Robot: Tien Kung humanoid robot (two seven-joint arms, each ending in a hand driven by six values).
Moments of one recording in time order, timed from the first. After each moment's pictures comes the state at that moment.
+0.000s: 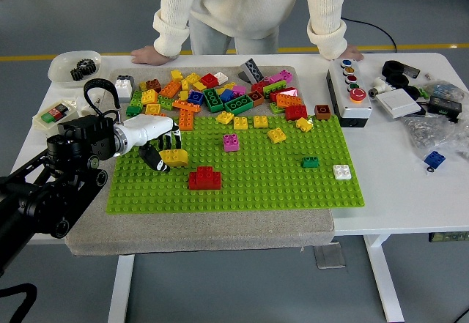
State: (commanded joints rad) left arm -0.68 0.19 -1.06 -0.99 2.27 -0.41 0.00; right arm 0.17 -0.12 1.53 0.18 -2.20 0.12 -0.12
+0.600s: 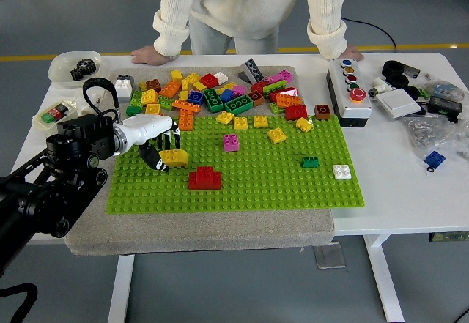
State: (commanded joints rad) left arm -0.68 0.18 -1.07 -0.98 2.27 -0.41 0.00; right arm 0.17 -0.12 1.53 0.18 -2.20 0.12 -0.12
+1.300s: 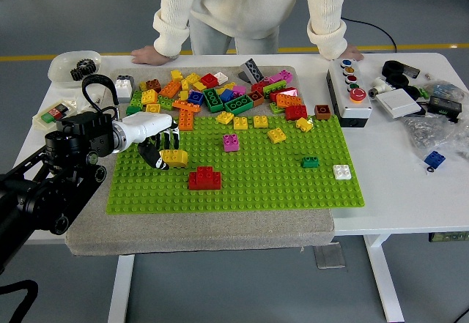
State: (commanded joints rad) left arm -0.69 0.18 -1.08 -0.98 2.27 -0.43 0.00; right arm 0.17 -0.12 1.53 0.18 -2.20 0.12 -0.12
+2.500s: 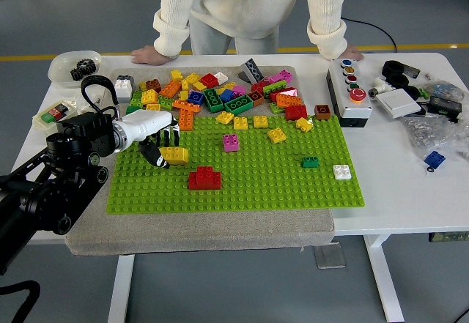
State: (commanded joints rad) left arm -0.69 0.17 -1.08 -0.96 2.27 -0.38 0.00; right arm 0.17 -0.12 1.53 0.18 -2.20 0.12 -0.12
